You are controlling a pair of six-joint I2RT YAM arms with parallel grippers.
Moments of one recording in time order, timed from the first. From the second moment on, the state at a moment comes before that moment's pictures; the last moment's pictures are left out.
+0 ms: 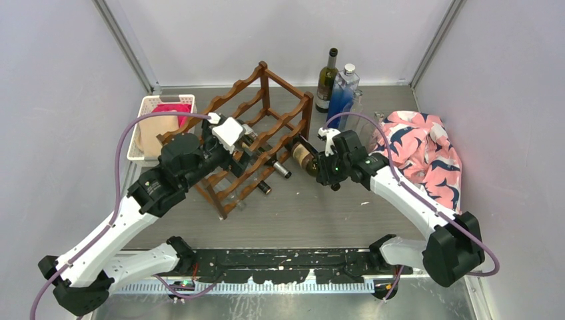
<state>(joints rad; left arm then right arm) -0.77 0.90 1.11 -0.40 -0.10 0.24 0.49 1.20 0.89 -0.58 -0.14 0.15</state>
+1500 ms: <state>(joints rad) -0.76 0.86 1.02 -0.32 -0.13 0.32 0.45 1.78 0.90 0.36 -0.35 -0.12</state>
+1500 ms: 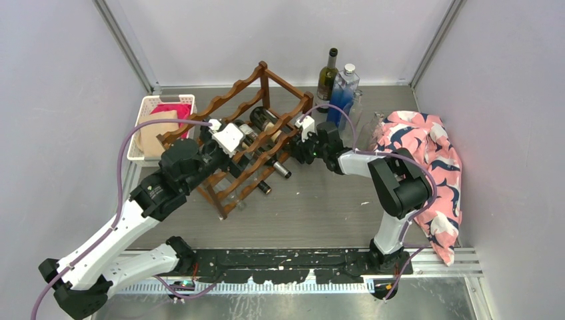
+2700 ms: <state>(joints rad) -0.76 0.86 1.01 -0.31 -0.12 0.34 0.45 1.89 0.97 0.41 -0.34 -0.06</state>
